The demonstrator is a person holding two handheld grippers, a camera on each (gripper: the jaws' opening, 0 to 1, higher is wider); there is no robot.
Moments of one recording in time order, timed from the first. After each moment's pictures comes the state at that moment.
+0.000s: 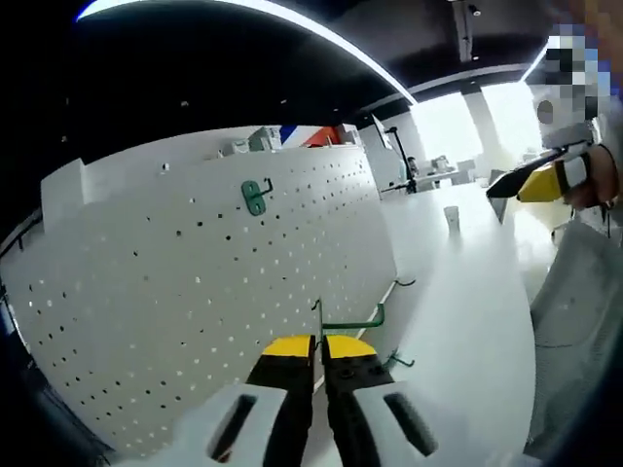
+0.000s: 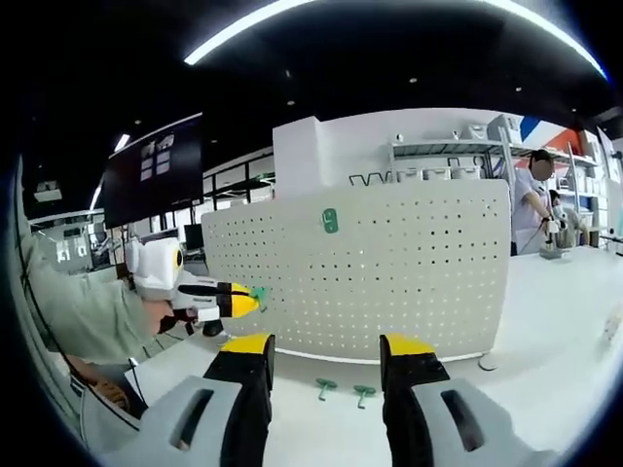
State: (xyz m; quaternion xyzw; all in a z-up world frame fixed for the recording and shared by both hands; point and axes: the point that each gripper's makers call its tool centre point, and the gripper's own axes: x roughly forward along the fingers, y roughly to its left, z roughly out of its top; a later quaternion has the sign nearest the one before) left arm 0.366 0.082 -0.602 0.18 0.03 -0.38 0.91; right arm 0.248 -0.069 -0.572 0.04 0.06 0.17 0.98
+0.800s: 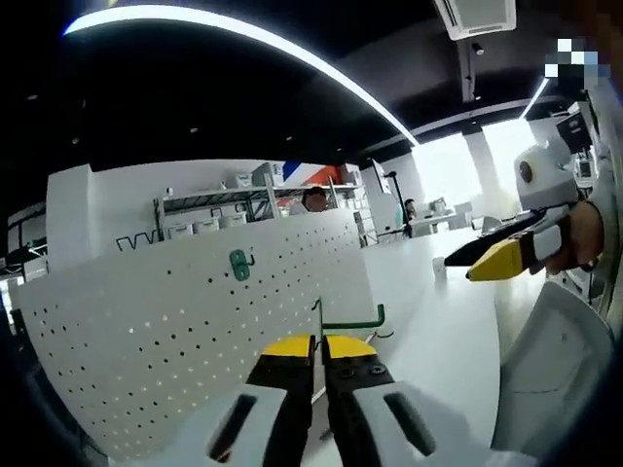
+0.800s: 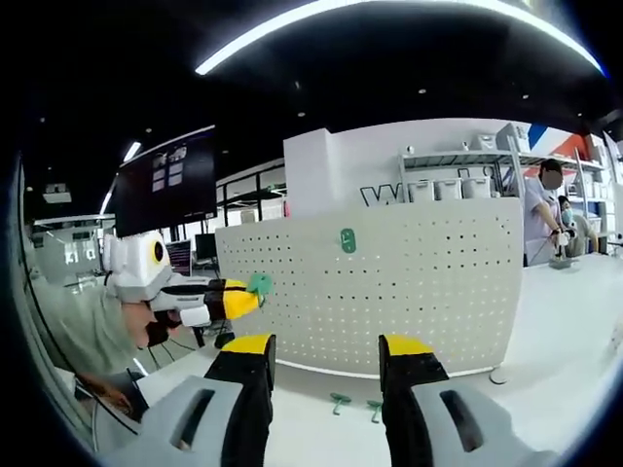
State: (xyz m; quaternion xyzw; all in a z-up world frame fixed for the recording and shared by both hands) left arm 0.311 0.055 -0.548 0.11 -0.03 -0.41 0.90; right arm 0.246 -0.051 -0.552 0.04 0.03 0.19 0.98
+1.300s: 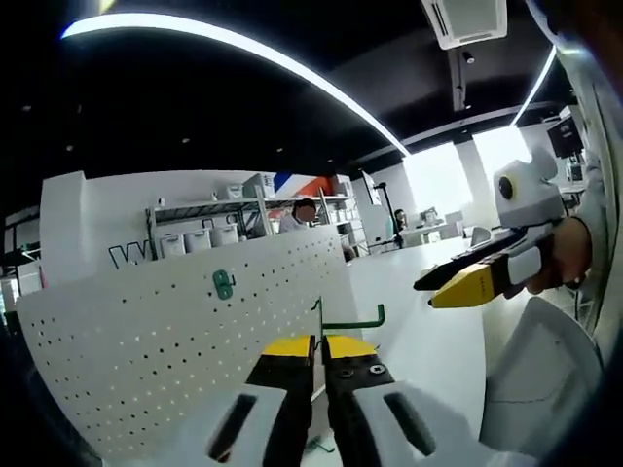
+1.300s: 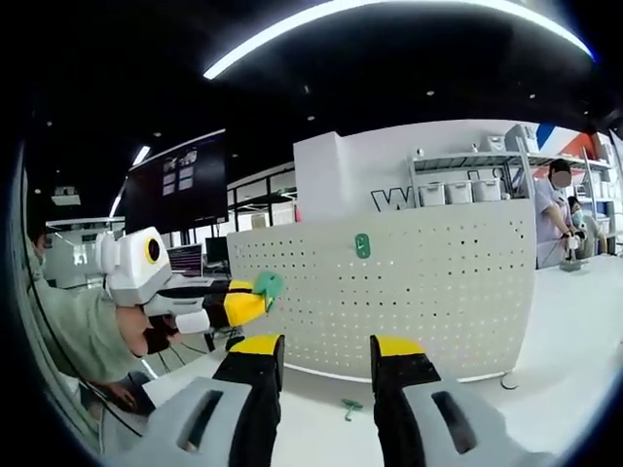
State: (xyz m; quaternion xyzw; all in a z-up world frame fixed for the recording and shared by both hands) left arm 0.289 0.043 -0.535 0.10 -0.05 -0.43 0.90; right arm 0.246 -0.036 -0.544 0.04 0.02 0.22 0.97
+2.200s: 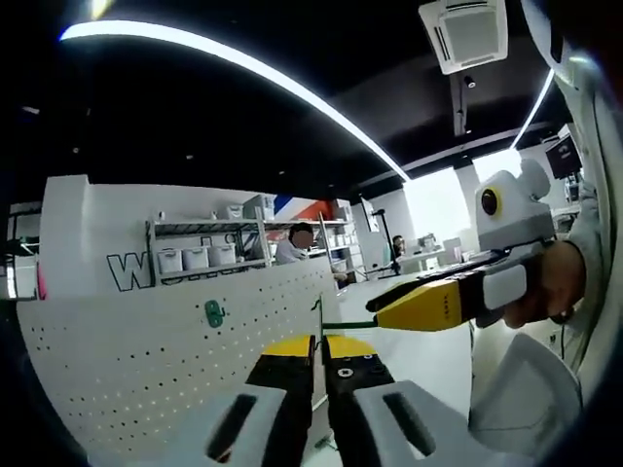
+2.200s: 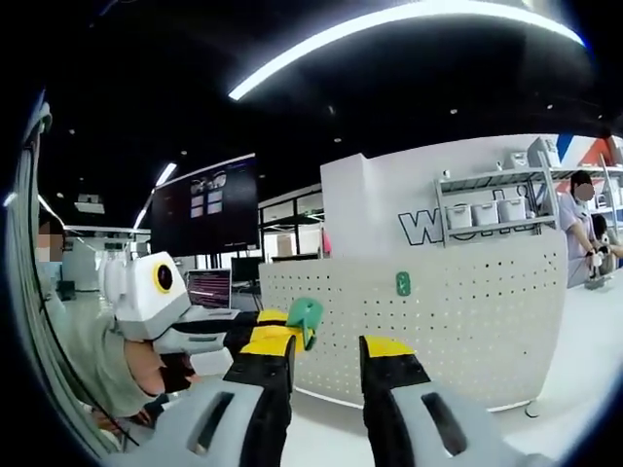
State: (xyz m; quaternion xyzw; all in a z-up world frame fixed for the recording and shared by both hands) left arm 0.263 0.033 -0.501 0.06 -0.09 -0.44 0.89; right arm 0.242 0.004 -0.494 0.05 -0.04 0.27 0.96
